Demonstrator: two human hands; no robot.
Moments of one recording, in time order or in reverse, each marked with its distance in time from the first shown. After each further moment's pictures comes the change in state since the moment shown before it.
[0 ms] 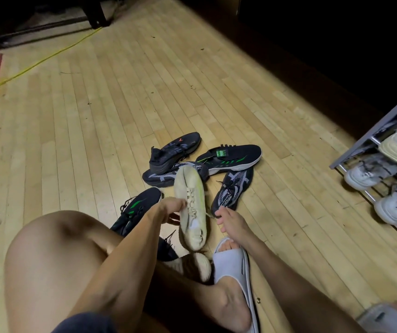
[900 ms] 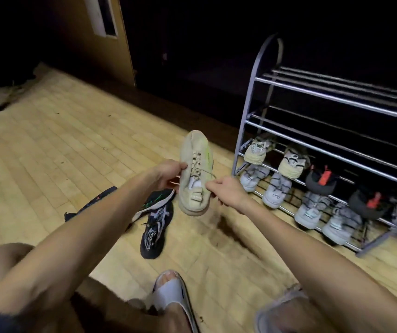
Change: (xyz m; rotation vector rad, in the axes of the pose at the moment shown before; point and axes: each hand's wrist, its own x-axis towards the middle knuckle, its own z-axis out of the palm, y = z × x) left_hand -0.158 0.217 0.172 0.221 -0.241 0.522; right_hand -0.139 -0.069 -0.226 -0.079 0.496 -0.175
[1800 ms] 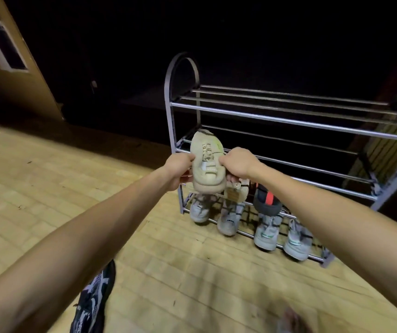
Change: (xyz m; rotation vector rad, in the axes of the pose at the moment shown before) left_hand 0.100 0.152 0.193 -0.067 -0.115 0.218; right_hand 0.084 0.042 -0.238 -0.217 0.227 0.102
